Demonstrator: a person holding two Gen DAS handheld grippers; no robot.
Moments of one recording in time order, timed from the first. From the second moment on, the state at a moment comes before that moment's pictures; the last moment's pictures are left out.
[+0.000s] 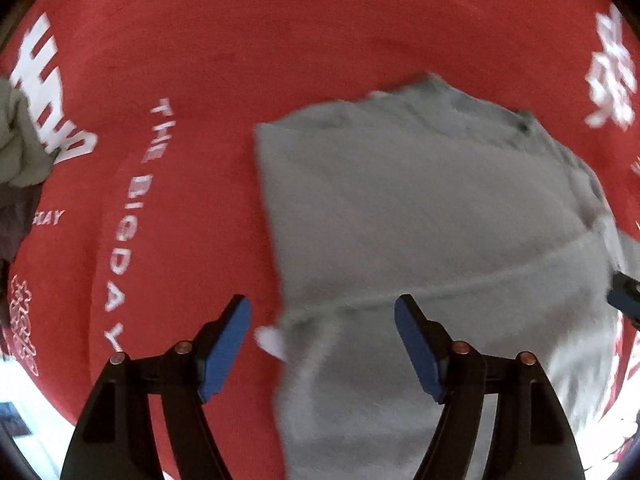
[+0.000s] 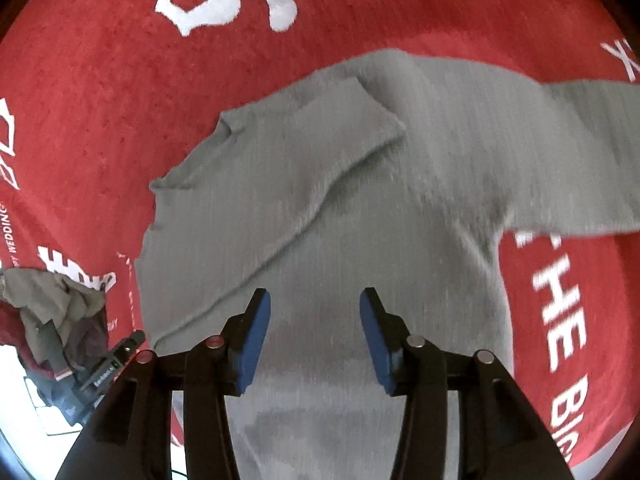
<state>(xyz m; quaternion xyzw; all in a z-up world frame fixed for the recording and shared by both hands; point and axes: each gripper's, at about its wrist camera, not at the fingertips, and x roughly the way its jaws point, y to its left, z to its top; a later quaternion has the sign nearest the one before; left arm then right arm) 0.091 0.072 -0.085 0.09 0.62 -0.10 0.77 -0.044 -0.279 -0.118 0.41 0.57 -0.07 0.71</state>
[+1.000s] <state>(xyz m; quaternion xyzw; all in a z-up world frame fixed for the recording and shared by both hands) 0.039 -0.059 -0.106 0.12 0.64 -0.13 0.75 -0.064 -0.348 -0.135 0.44 0.54 -0.10 0.71</state>
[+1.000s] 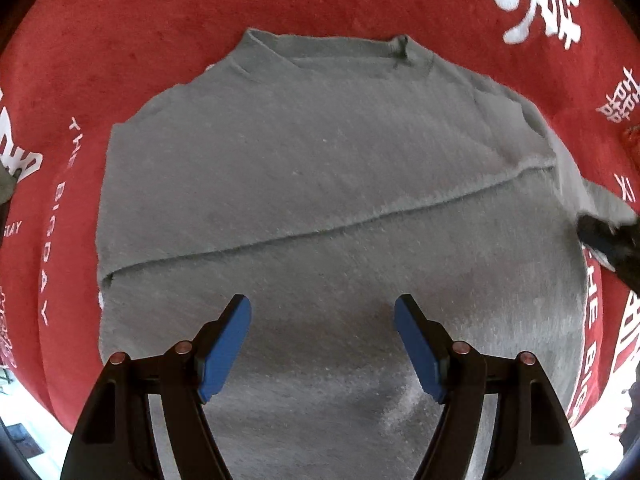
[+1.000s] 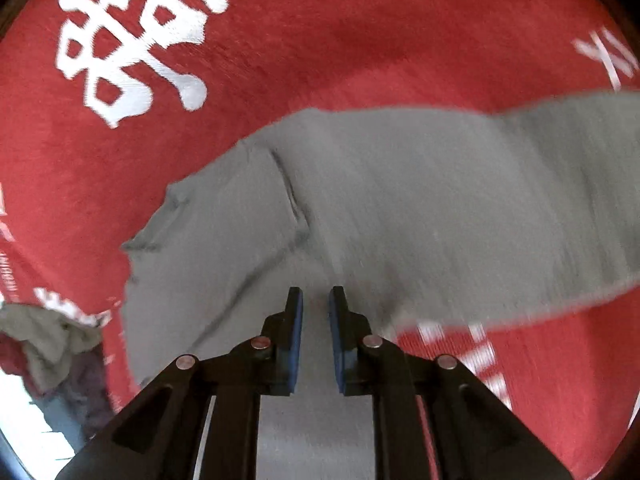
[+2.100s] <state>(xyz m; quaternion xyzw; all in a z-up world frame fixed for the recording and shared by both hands) 0.012 -0.151 -0.105 0.15 0.64 -0.17 0.73 -0.151 -0.374 -0.148 0.51 0.52 -0.12 0.68</state>
